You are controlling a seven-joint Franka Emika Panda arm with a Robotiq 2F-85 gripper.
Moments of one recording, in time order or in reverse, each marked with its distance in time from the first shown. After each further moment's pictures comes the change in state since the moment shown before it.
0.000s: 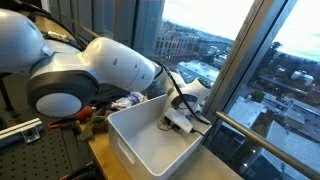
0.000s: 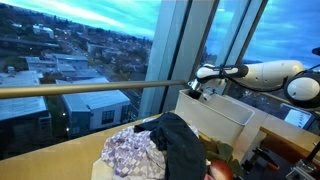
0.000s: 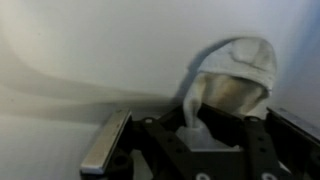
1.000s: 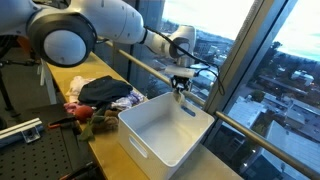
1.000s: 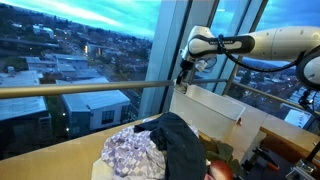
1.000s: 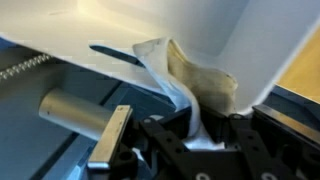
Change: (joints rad) arm 0.244 -0.233 -0.157 -0.005 -0.233 0.001 0.229
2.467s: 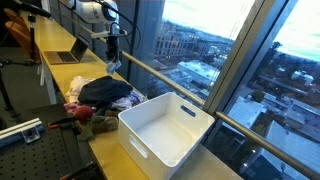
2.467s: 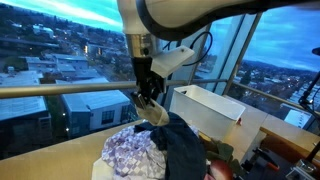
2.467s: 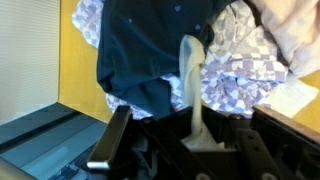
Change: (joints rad) arm 0.656 -0.333 -0.064 -0.472 -0.120 -0.271 0.790
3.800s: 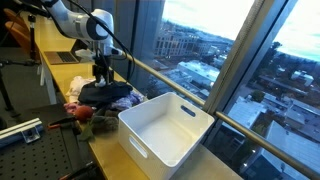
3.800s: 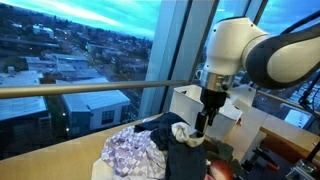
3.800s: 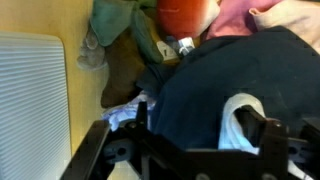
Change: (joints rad) arm -0.289 -0.554 0.129 -1.061 0.005 0.594 0.009
